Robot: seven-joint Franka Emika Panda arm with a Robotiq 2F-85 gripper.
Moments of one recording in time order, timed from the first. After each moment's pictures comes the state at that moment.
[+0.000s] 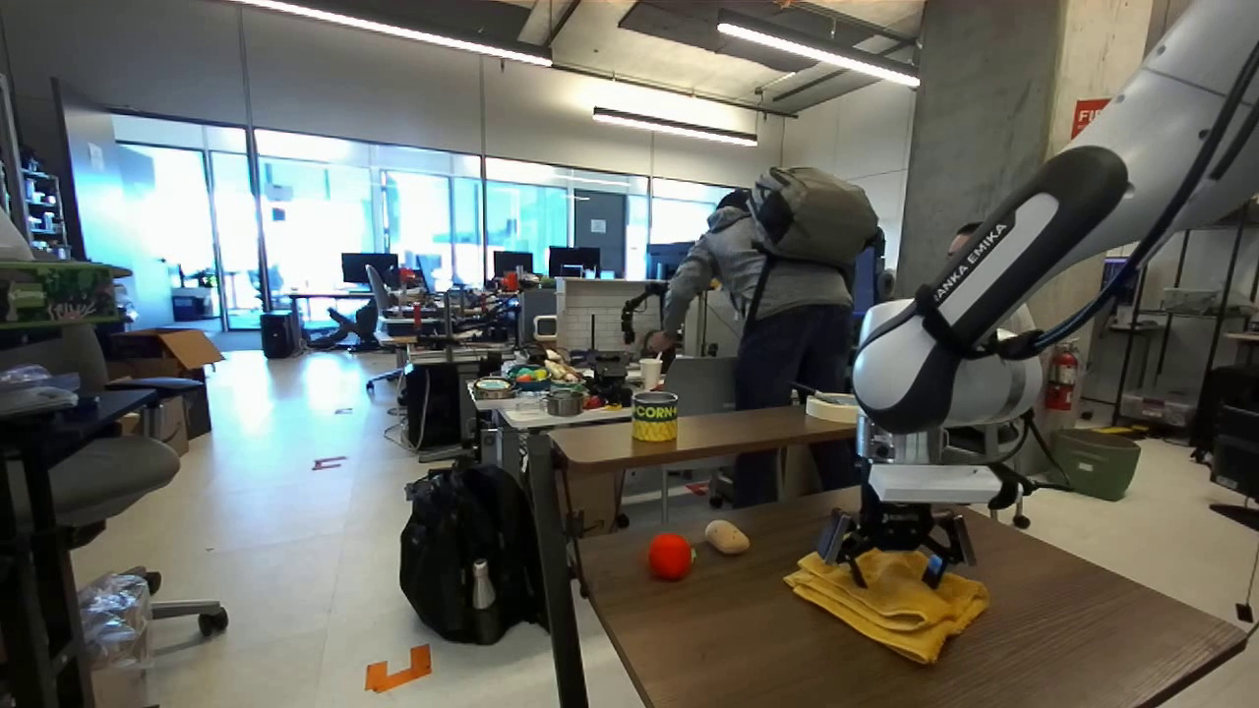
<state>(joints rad) 0.08 1.03 -0.05 -1.51 0.09 2.41 0.39</state>
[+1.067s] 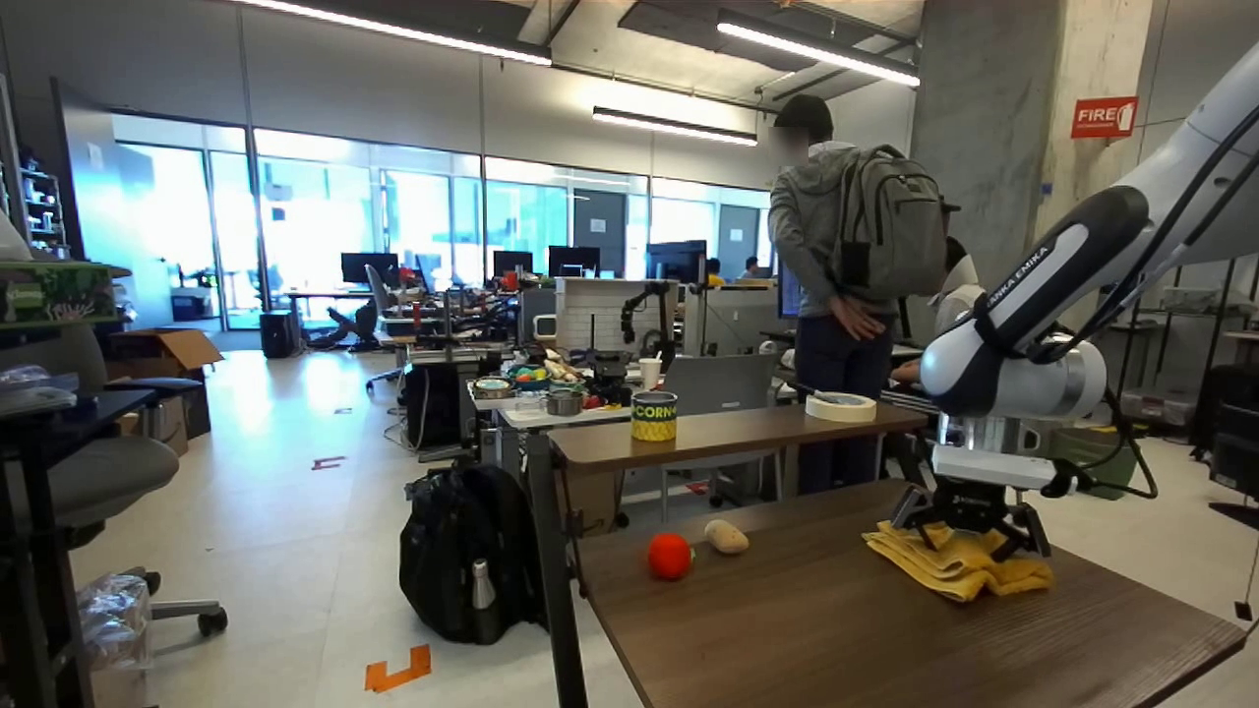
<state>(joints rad) -0.09 1.10 -0.10 -1.40 0.22 2.38 0.44</state>
